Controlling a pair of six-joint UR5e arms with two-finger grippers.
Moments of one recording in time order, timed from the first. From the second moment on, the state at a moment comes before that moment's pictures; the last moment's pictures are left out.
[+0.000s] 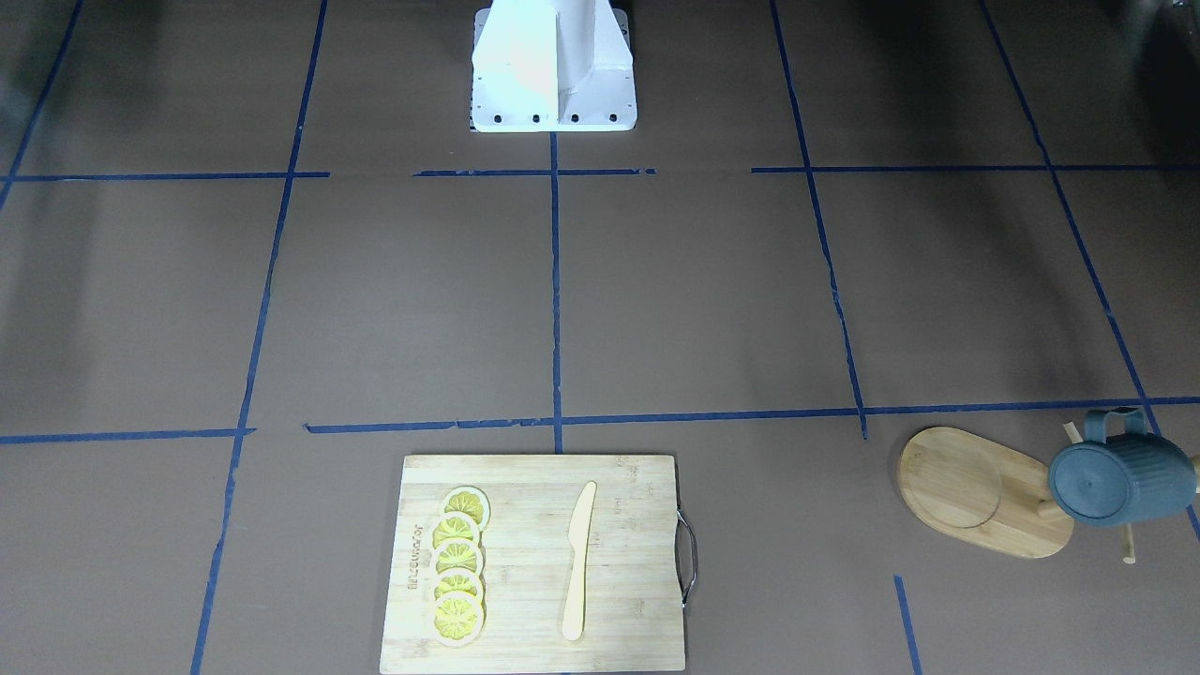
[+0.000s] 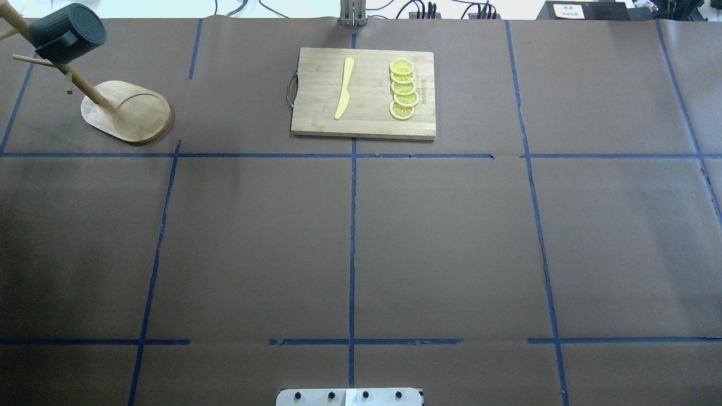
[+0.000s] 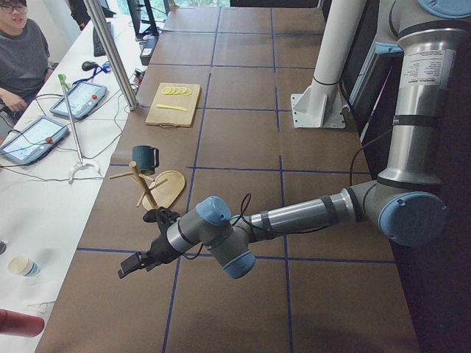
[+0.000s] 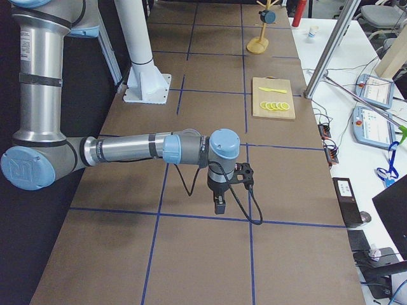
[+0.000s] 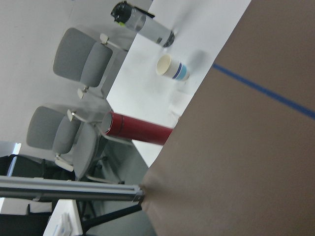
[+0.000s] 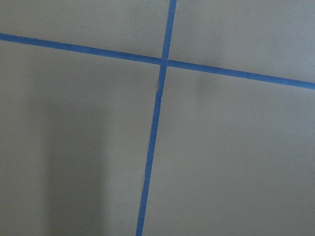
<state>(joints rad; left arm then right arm) -1.50 -1.61 -1.22 -2.68 -1.66 0.48 1.56 -1.68 1.82 -1.72 2.25 -0.13</state>
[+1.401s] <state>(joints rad) -1.61 -1.53 -1.60 -1.67 -2.37 -0.10 1.56 -1.68 1.81 -1.72 2.26 -0.12</state>
